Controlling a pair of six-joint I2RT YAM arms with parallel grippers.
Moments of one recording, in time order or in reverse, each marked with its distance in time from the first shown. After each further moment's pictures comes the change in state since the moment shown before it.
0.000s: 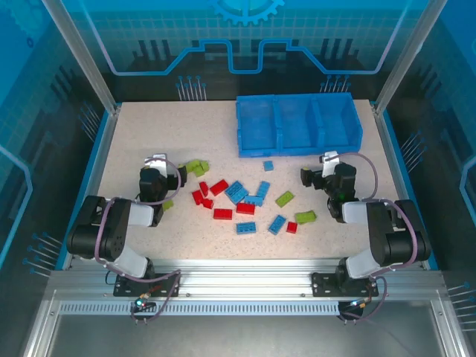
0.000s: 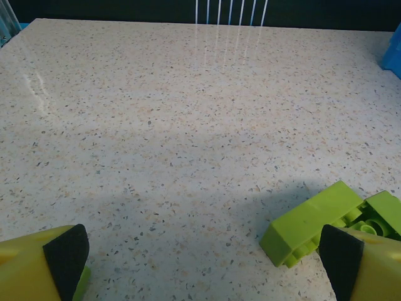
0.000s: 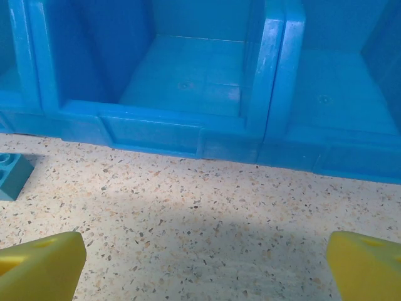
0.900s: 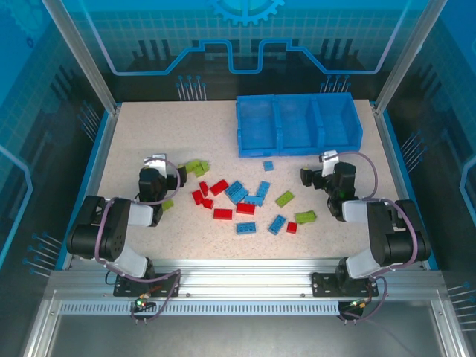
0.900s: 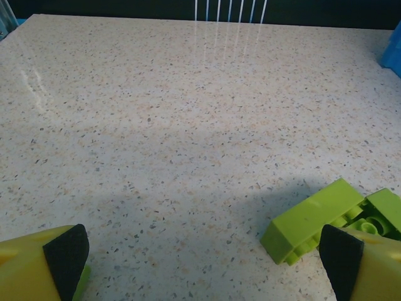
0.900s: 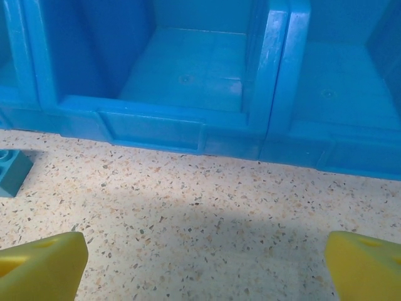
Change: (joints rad) left arm 0.014 -0.001 0.002 -0.014 0.017 -0.003; right arm 0.000 -0.004 0.045 -0.097 -0.005 0.000
